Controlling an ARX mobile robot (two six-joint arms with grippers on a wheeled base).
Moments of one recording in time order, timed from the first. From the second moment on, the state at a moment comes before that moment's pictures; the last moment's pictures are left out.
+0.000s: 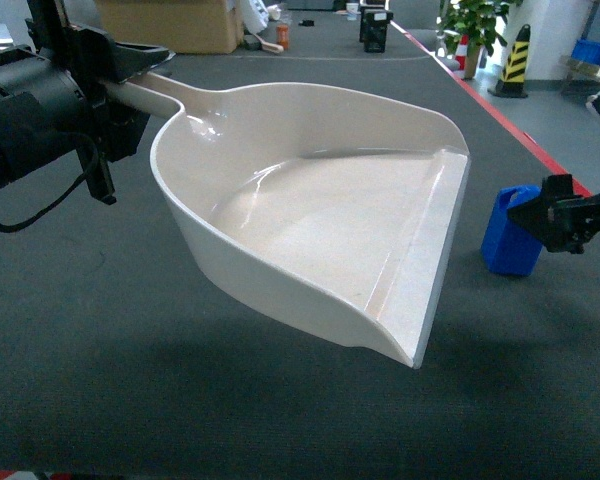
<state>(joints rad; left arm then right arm) -0.12 1.96 0.86 1.28 0.32 -1.41 -0.06 2.01 1.08 0.39 -0.39 -0.15</state>
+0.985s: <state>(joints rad) -0.12 1.96 0.86 1.28 0.32 -1.41 0.08 1.59 0.91 0.48 -0.09 -0.04</state>
